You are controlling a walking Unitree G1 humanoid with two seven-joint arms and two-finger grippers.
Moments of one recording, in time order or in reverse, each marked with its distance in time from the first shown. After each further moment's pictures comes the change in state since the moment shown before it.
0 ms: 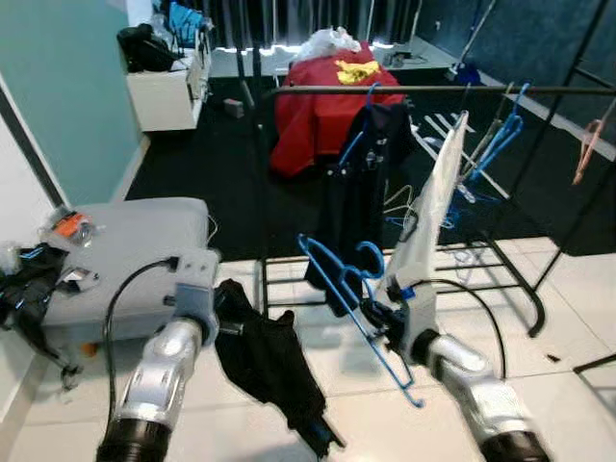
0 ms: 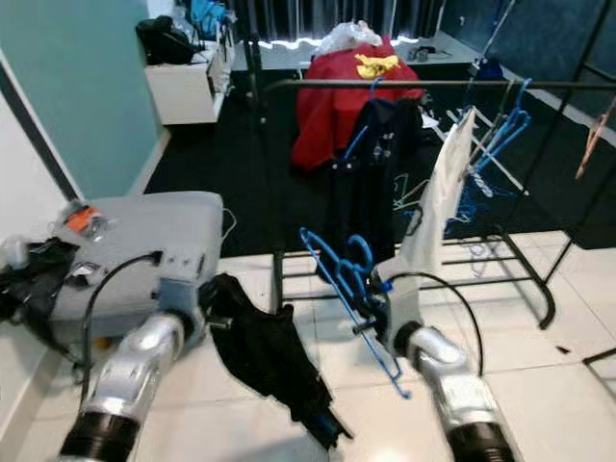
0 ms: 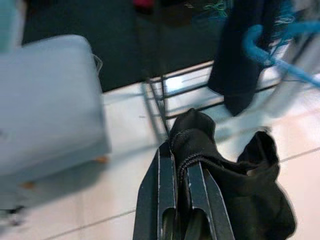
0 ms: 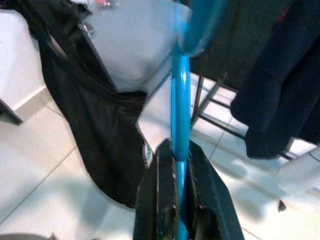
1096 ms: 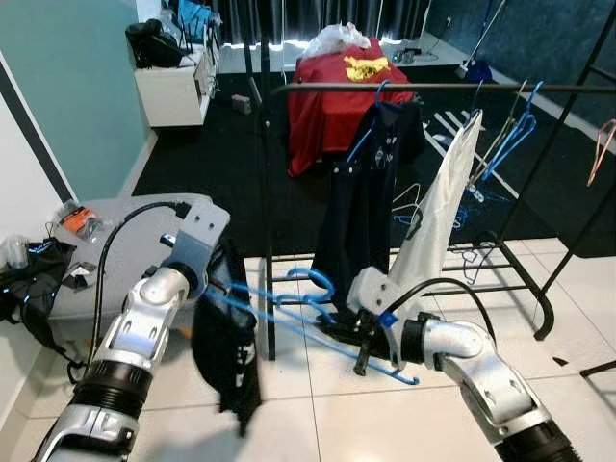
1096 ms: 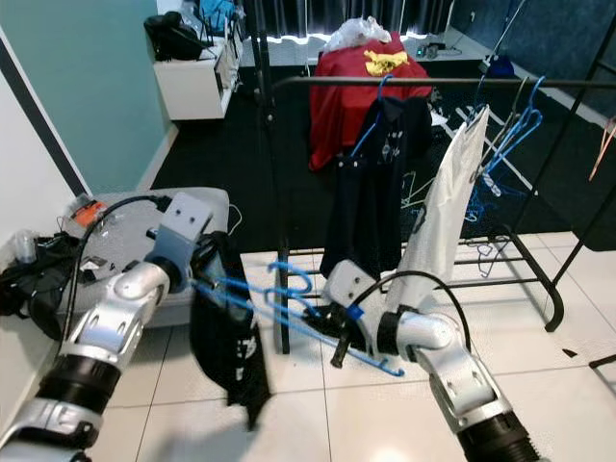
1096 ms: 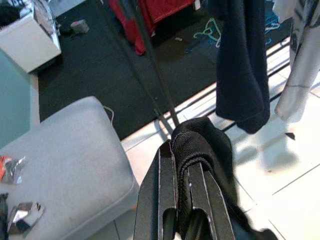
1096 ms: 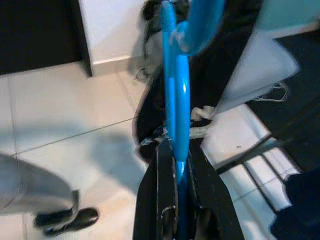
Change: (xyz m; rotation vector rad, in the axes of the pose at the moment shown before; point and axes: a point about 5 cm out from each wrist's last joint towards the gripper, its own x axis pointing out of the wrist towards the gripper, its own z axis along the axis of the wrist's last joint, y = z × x) left arm 0.017 0.013 0.060 0.233 -0.188 -0.124; right arm 0.008 0.042 0.045 -0.343 -0.005 0.392
